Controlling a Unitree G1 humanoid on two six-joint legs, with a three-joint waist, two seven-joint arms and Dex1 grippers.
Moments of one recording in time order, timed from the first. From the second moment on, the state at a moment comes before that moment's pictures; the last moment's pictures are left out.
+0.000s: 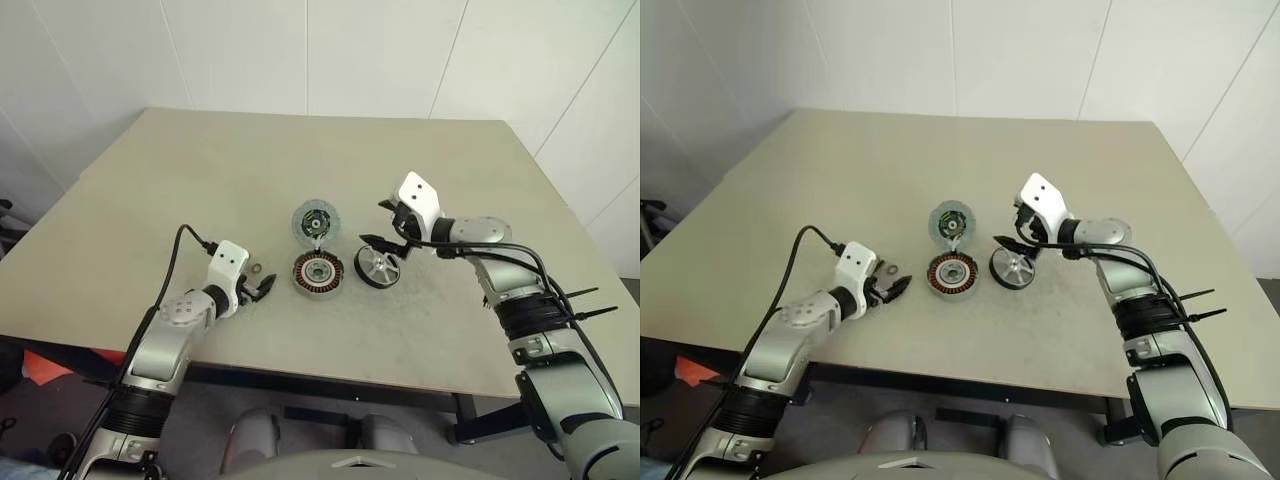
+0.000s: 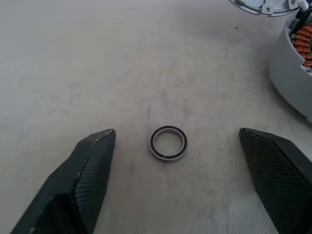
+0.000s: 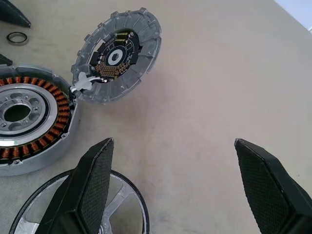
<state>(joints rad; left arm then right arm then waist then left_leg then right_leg) -0.14 0.35 -0.09 -0.07 -0.15 0.49 -0.43 -0.61 -0.53 0.16 0.34 0.07 0.18 0.89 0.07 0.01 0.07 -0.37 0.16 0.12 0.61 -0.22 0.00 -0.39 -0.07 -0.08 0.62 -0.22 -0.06</state>
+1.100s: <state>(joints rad) -0.14 0.34 -0.03 -0.08 -0.18 0.52 -0.40 -0.63 -0.53 0.16 0.38 0.07 0.16 0.86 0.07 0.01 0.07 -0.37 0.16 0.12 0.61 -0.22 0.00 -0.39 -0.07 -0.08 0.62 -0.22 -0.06</state>
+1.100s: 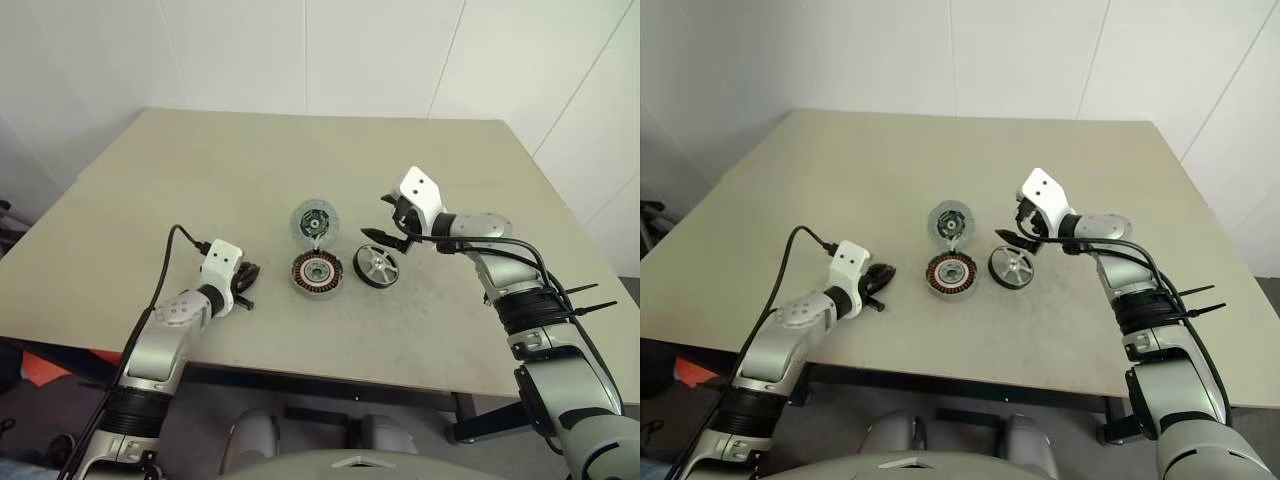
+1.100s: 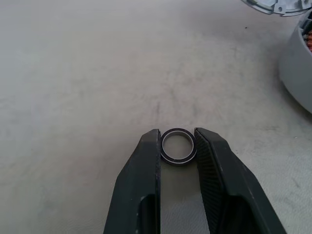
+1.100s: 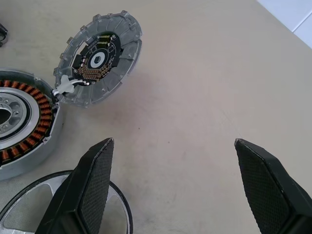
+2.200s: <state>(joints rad) -0.43 0.31 -0.25 -0.03 -0.23 0.58 -0.66 -0.59 -0.55 0.14 0.36 0.07 0.17 0.84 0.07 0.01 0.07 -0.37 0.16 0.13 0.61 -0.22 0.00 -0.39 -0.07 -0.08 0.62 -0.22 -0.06</state>
